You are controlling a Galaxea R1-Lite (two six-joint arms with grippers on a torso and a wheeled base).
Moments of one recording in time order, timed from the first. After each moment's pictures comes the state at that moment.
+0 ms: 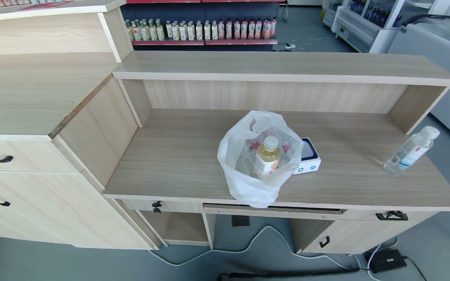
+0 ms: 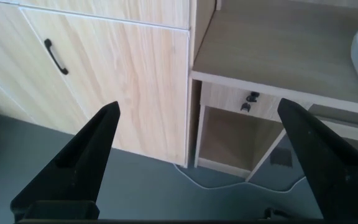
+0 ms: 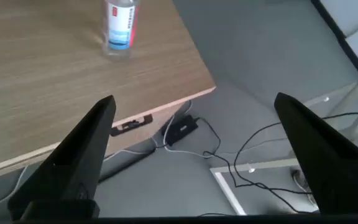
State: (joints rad) left arm 0.00 0.00 0.00 -0.05 0.21 -0.03; right arm -0.56 1.32 -0.48 -0.63 -0.09 -0.21
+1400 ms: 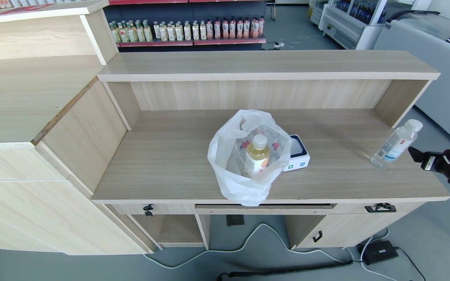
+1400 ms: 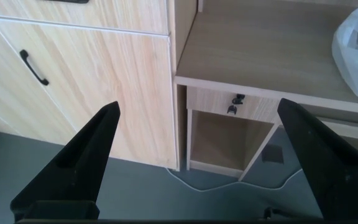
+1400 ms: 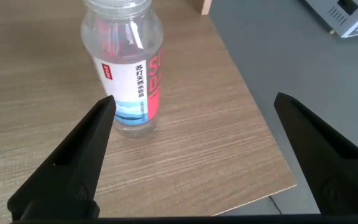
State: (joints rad) left arm 0.00 0.00 0.00 -0.05 0.21 -0.03; right arm -0.48 2.15 -0.92 -1.19 0.18 -0.10
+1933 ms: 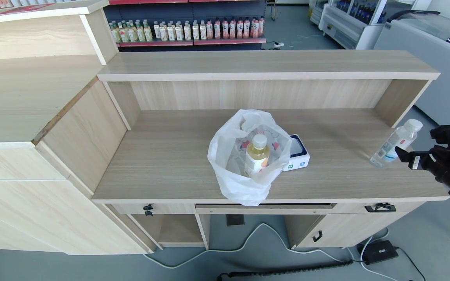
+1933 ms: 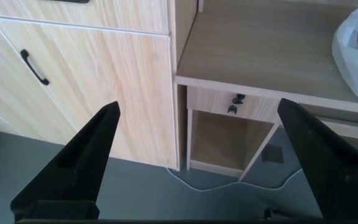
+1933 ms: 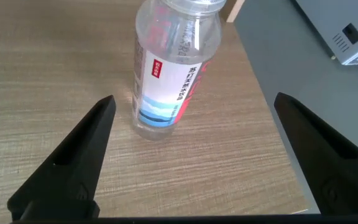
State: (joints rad) left arm 0.00 0.00 0.00 -0.05 0.21 -0.03; right arm -0.43 2.19 -0.96 -1.20 0.18 -0.23
